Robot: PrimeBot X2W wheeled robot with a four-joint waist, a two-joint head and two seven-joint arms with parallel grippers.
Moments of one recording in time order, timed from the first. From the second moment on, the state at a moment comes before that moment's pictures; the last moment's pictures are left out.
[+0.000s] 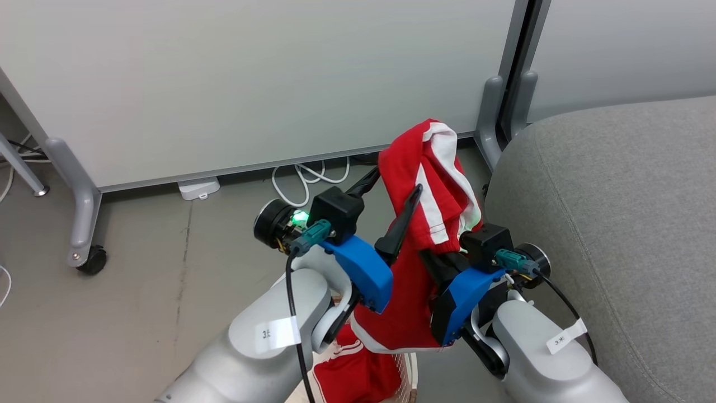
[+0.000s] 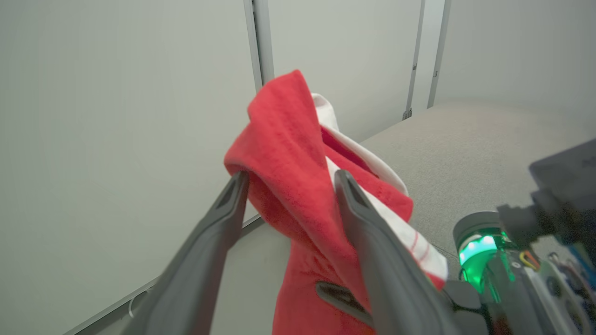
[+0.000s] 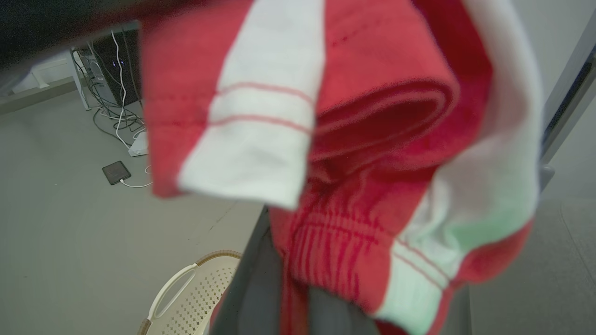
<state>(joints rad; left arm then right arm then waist) -0.75 0.07 -0.97 0.68 -0.68 -0.01 -0.26 -0.60 -0.05 0.56 0.82 0.35 0.13 -0.26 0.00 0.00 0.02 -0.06</state>
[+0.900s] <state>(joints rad) -0.26 0.17 -0.45 0.40 -0.36 -0.05 -0.26 -0.58 -0.05 0.52 0.77 0.32 0.13 -0.26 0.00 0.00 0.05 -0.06</state>
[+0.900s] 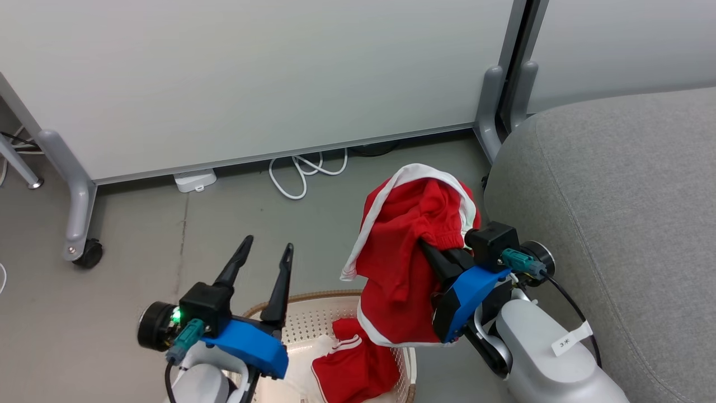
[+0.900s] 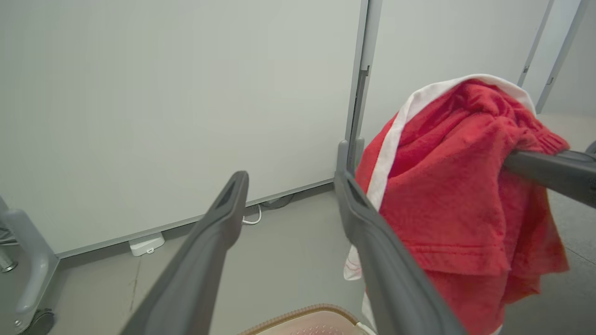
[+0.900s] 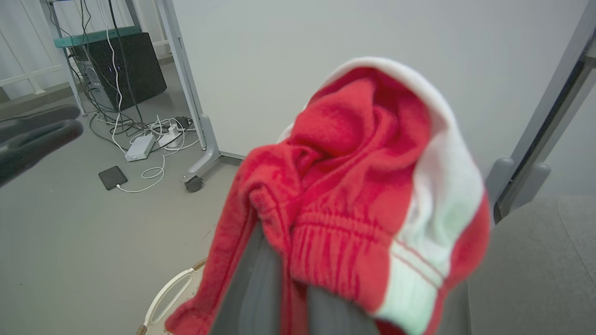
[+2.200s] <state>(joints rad) -0.15 0.09 -0.26 0.35 -0.19 -0.12 -0.26 -0.56 -0.05 0.48 0.74 0.29 0.13 -0.26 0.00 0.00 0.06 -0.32</state>
